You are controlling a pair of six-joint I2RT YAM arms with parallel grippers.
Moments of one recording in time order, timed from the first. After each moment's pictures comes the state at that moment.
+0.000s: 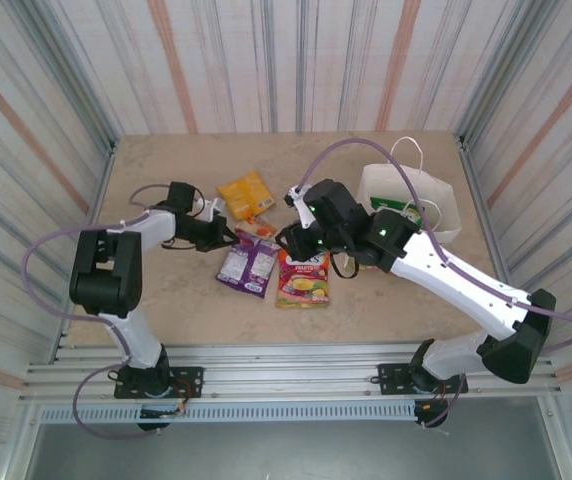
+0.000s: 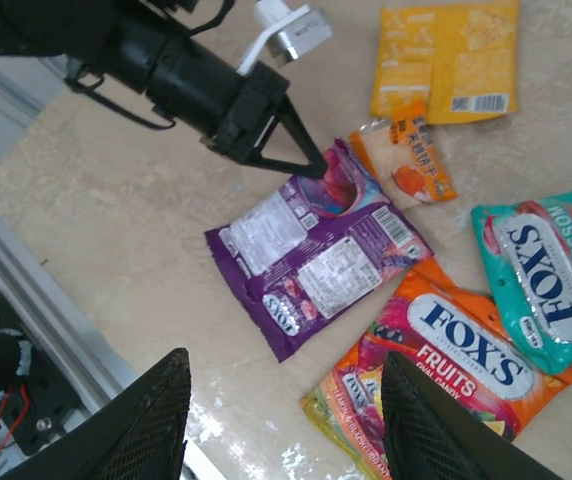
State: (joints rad) left arm -0.14 1.76 1.03 -0.41 0.74 -0.26; right arm 0.91 1.34 1.37 -0.75 0.00 0.34
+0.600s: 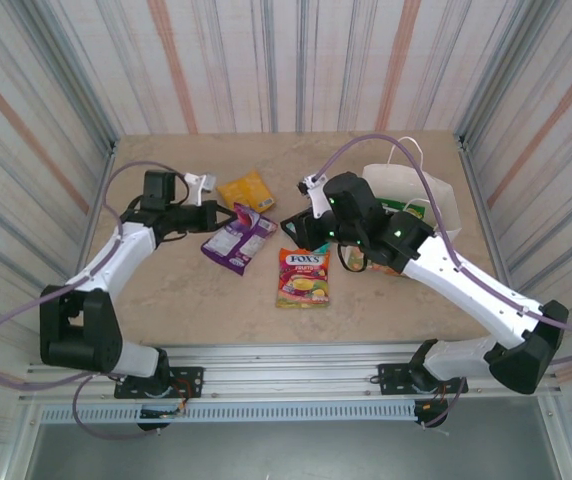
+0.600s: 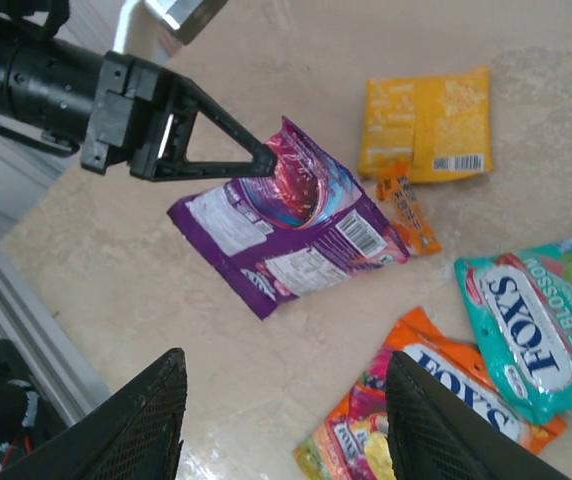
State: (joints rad) left arm -0.15 1.39 1.00 -0.36 0.82 -0.24; right arm 0.83 1.27 1.30 -0.60 -0.05 0.32
